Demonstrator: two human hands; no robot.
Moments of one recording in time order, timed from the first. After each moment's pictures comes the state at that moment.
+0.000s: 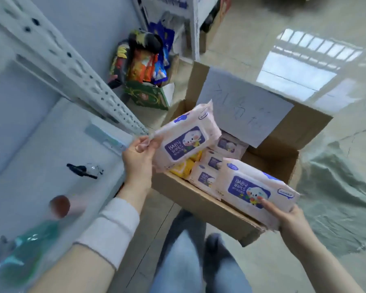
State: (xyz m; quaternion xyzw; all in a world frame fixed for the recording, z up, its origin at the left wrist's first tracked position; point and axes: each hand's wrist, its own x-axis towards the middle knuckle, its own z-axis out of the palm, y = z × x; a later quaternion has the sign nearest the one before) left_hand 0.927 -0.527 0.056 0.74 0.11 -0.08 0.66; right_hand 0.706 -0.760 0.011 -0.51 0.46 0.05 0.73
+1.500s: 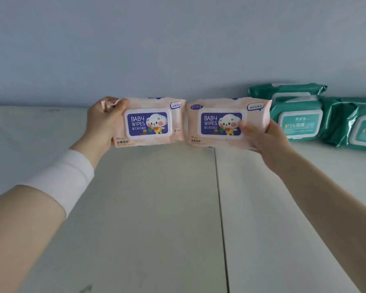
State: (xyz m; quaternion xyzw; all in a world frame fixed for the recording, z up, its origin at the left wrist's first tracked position) left_hand 0.852 0.426 0.324 0.64 0.37 0.39 0.55; right_hand 1.026 0.161 0.316 -0.69 -0.14 0.22 0.67
